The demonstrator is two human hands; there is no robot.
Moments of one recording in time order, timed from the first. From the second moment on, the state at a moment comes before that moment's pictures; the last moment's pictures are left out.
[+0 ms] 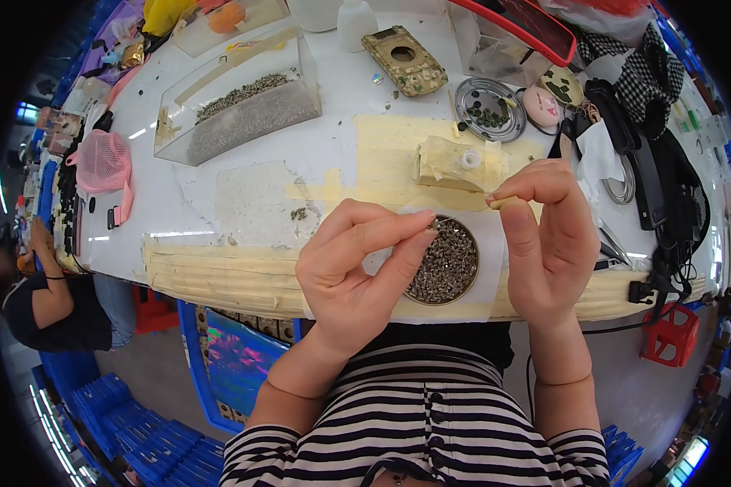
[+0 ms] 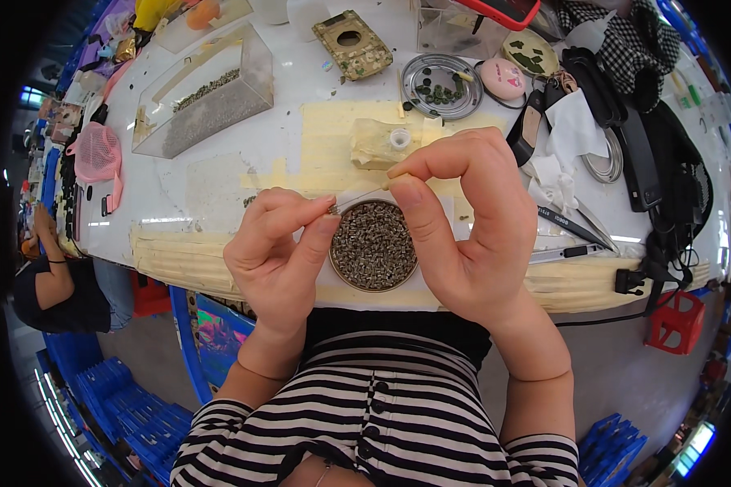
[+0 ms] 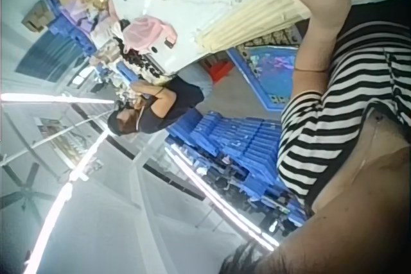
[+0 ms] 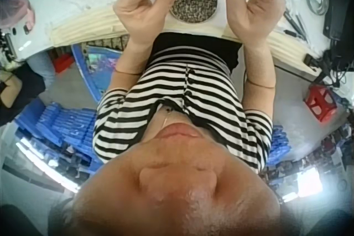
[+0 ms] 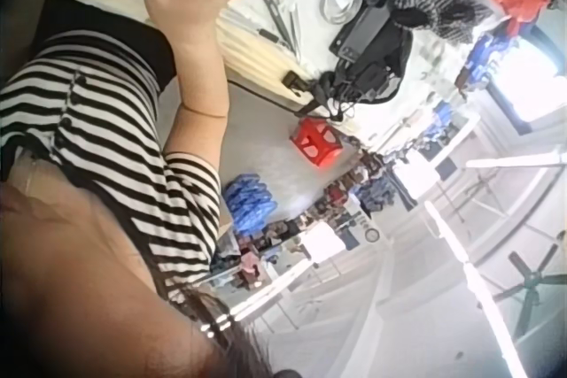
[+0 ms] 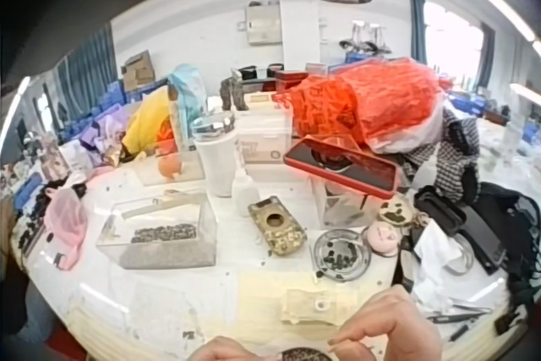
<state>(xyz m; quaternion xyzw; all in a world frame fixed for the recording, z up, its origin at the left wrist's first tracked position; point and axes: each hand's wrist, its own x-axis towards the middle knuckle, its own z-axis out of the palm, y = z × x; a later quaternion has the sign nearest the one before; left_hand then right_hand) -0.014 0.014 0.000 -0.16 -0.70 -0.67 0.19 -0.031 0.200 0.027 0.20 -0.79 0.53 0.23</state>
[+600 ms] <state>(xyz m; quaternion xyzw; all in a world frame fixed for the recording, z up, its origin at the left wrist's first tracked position) -0.015 0.013 -0.002 -0.16 -0.69 -0.68 0.19 -0.045 0.212 0.033 0.17 -0.86 0.29 0.40</state>
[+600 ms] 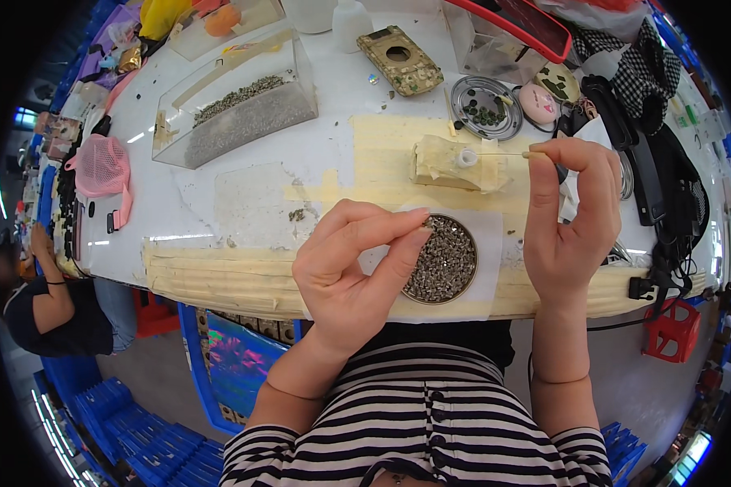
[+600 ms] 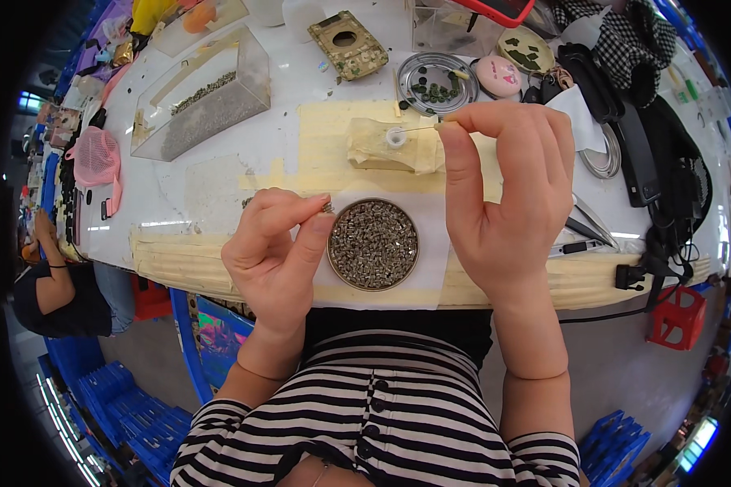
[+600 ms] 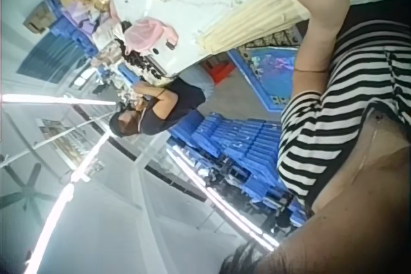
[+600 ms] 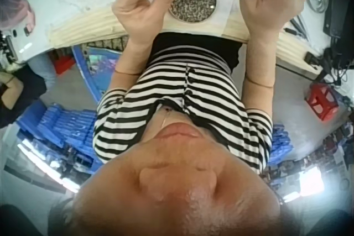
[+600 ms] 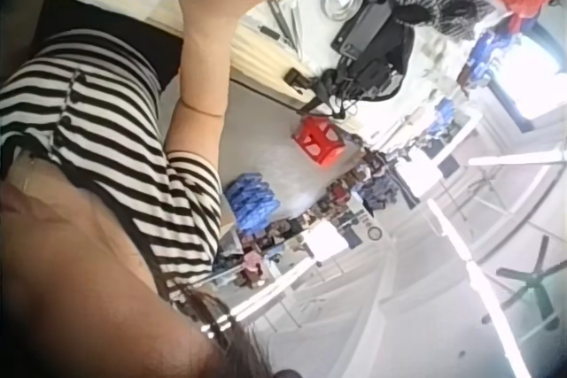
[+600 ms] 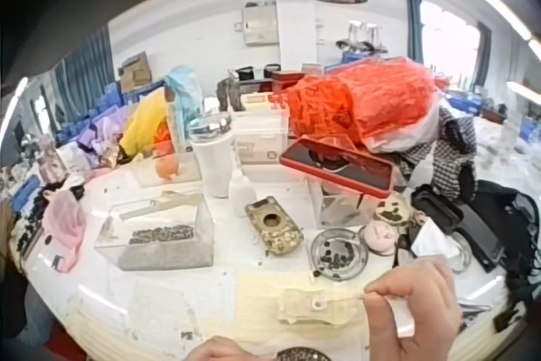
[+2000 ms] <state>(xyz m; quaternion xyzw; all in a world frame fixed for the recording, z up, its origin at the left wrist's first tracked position) -0.014 0.016 -0.004 -0.19 -0.77 -0.54 0.29 -0.010 0.182 0.021 0.30 -0.83 0.30 0.36</state>
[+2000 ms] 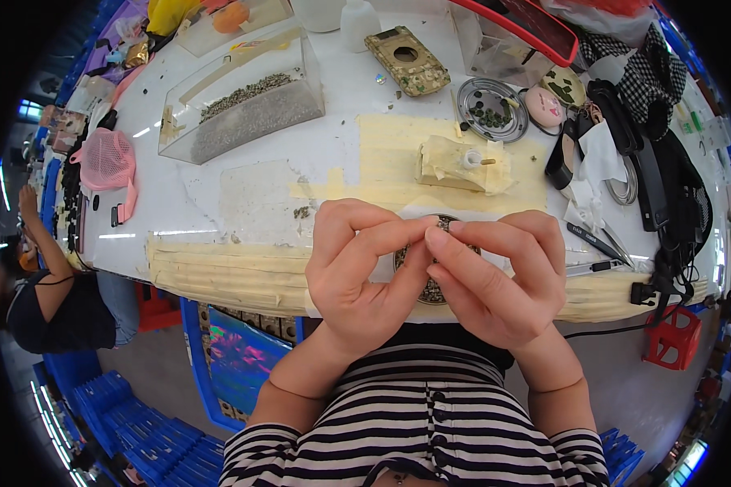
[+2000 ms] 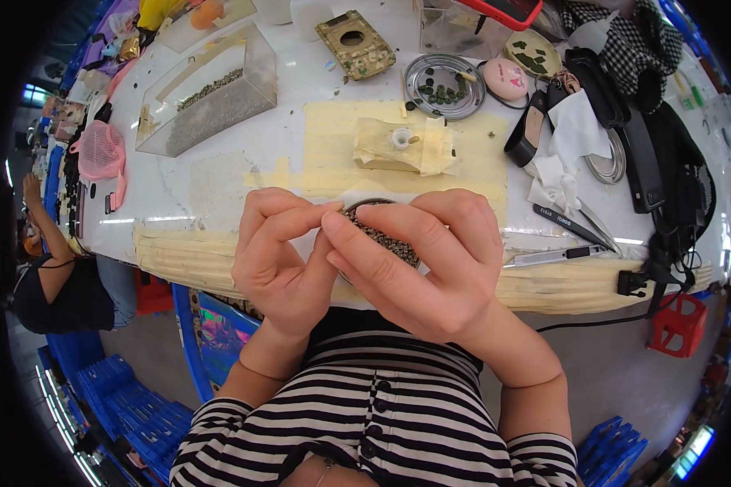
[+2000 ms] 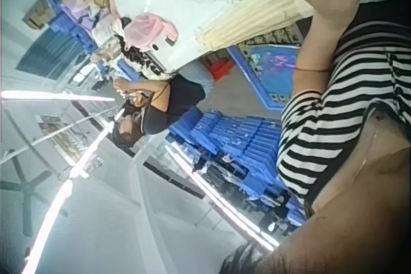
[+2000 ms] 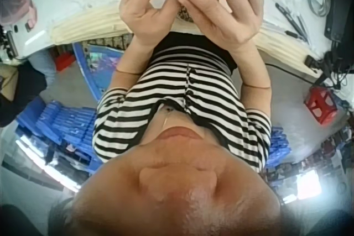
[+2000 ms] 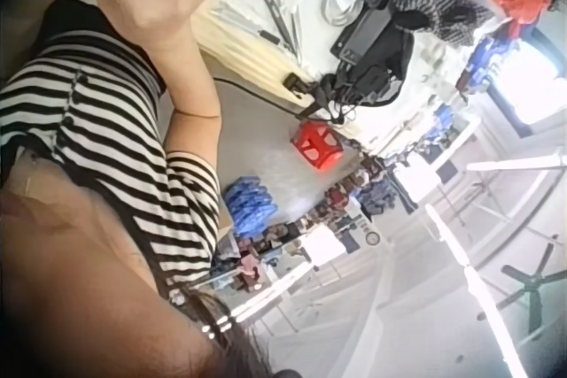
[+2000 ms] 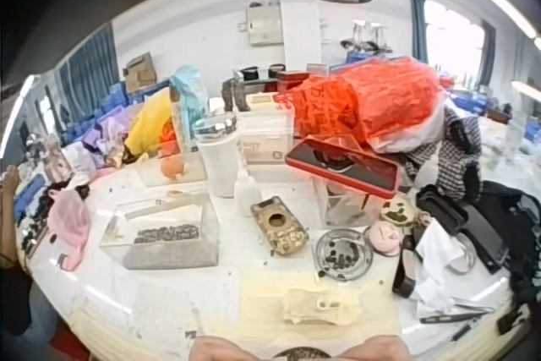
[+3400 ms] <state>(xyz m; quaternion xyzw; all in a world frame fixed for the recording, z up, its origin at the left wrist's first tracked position) -0.014 0.011 0.001 -0.26 -0.77 -0.52 0.27 -0.012 0.188 0.016 0.17 -0.73 0.65 0.07</state>
